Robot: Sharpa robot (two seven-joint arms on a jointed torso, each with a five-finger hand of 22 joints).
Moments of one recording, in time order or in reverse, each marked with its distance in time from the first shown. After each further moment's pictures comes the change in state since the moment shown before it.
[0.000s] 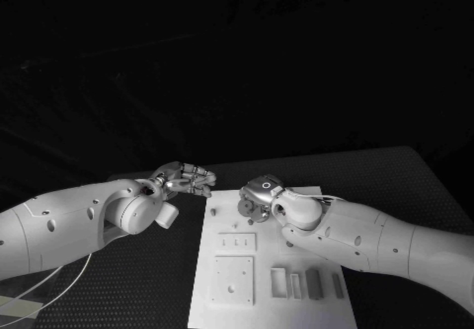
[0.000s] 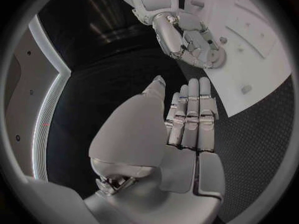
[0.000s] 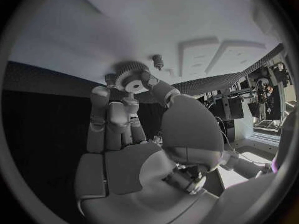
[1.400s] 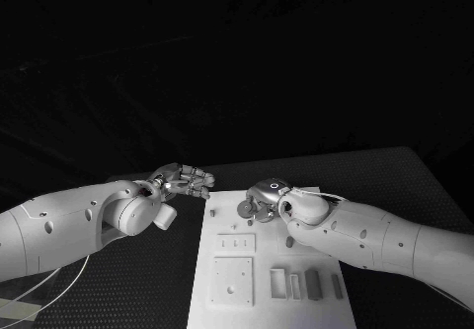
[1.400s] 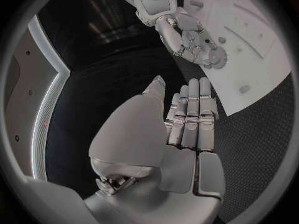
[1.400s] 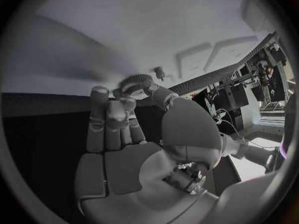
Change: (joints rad) left arm 0.000 -0.001 0.000 -0.002 0.000 0.002 -0.011; left_hand 0.000 0.000 0.000 0.000 0.000 -0.004 -0.004 -0.015 0.000 -0.004 0.004 -0.004 0.000 0.000 0.000 -0.008 0.005 -0.009 0.000 0.000 -0.004 0.001; right arm 0.000 -0.026 0.001 -0.024 0.164 0.043 0.043; right_hand -0.040 -0.015 -0.019 0.077 0.001 -0.094 0.036 -0.055 -0.032 -0.049 0.023 -0.011 -0.010 -0.032 0.020 -0.023 -0.003 0.004 -0.031 0.023 -0.027 0.000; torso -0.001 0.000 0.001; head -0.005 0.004
